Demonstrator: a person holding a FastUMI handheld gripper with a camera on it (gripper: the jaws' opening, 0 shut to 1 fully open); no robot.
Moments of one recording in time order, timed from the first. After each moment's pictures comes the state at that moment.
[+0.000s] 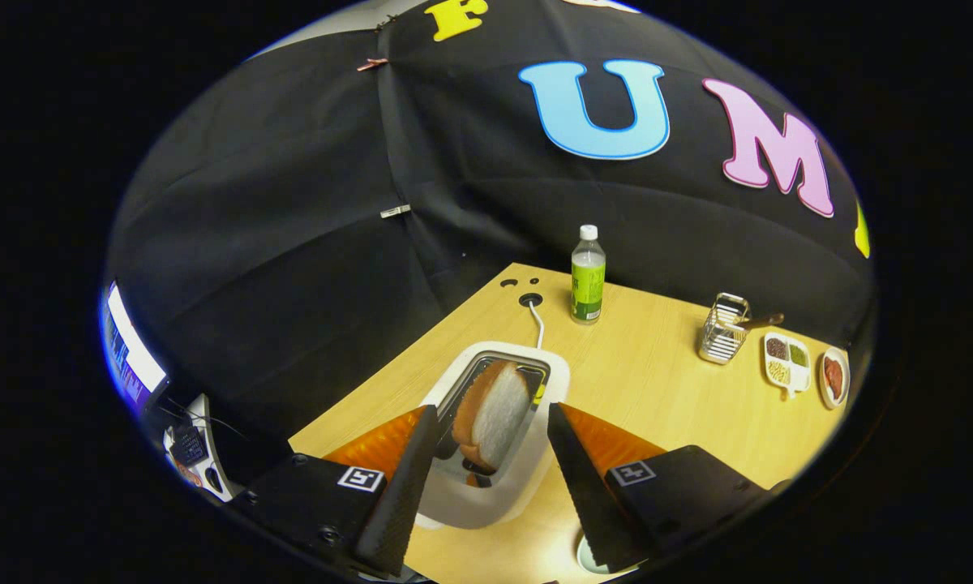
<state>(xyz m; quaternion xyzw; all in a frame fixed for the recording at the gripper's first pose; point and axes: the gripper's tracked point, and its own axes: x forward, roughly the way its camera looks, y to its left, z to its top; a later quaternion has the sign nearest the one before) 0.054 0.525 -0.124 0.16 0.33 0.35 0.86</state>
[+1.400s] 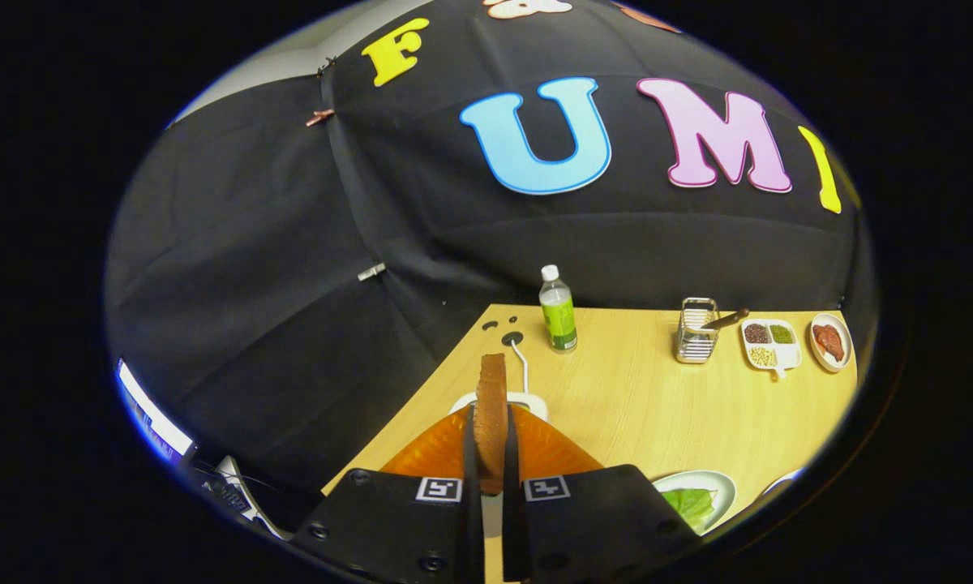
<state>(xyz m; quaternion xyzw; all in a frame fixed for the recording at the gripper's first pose) 0.078 0.448 -0.051 0.26 0.28 0.28 0.88</state>
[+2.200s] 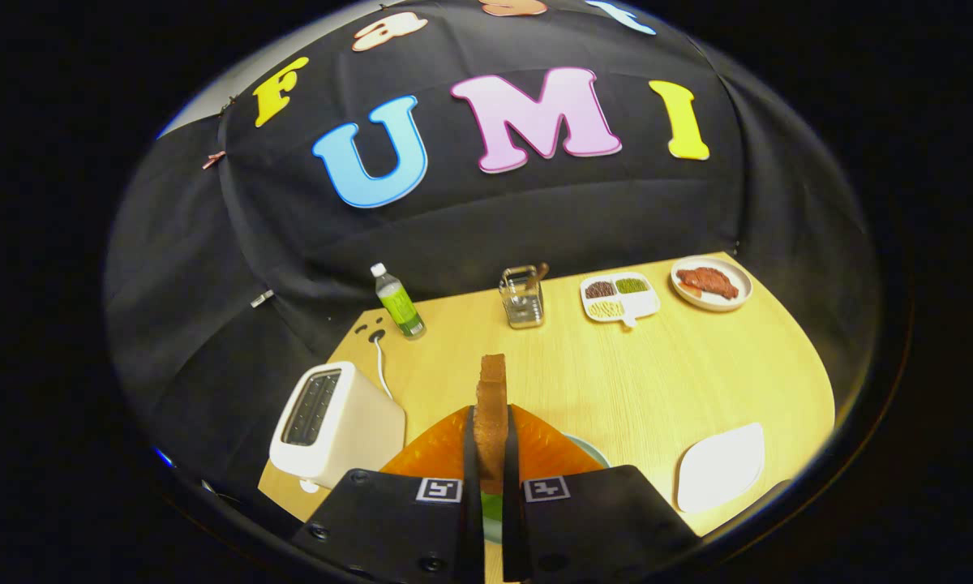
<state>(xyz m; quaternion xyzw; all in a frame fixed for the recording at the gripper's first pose) 0.028 0.278 -0.211 0.29 0.35 0.10 0.89</state>
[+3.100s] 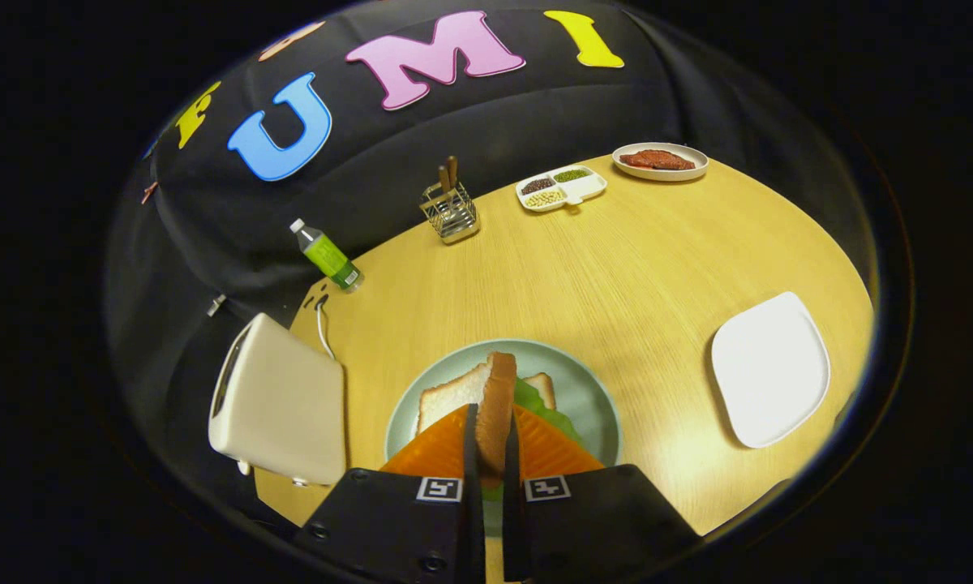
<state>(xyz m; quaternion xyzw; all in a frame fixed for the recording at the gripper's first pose) -0.016 0.292 -0.339 0.33 0.44 0.05 0.83</state>
